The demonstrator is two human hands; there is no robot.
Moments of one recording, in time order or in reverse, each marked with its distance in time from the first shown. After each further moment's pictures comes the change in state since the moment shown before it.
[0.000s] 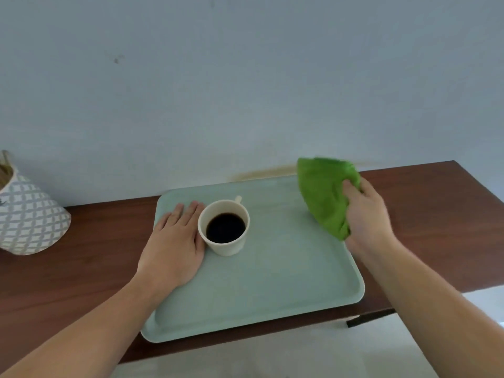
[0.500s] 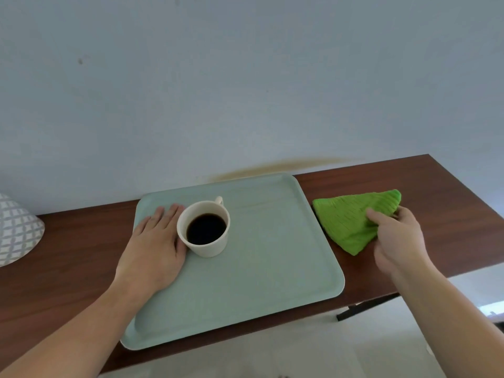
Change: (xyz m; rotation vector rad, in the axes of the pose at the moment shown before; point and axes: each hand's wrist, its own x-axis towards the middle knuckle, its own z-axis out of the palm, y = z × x) left_hand -0.002 0.002 -0.004 -0.067 0.005 -0.009; right_hand 0.009 0.014 -0.096 0.017 0.306 0.092
